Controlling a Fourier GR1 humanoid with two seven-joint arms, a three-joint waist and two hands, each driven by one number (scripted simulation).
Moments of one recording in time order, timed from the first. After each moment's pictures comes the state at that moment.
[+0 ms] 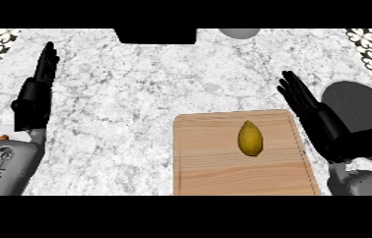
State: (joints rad) left arm -0.31 0.51 -0.13 -1.33 0.11 0.35 -0.14; right arm -0.13 -0.45 0.23 -1.64 -0.37 -0.01 0.01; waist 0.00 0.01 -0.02
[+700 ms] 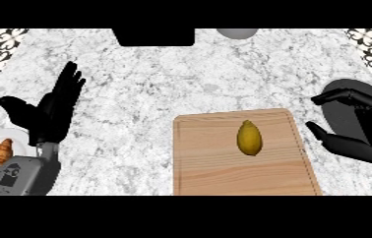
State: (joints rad) left arm -0.20 0.39 -0.11 -1.45 0.33 0.25 0.08; right arm -0.08 -0.61 0.06 -1.66 -0.21 0.04 -0.22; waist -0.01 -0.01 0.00
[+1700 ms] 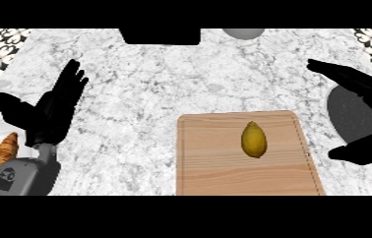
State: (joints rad) left arm -0.20 0.37 -0.10 -1.55 0.32 0.23 0.18; right arm -0.26 -0.87 0.16 -1.79 0.16 0.26 0.05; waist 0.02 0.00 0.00
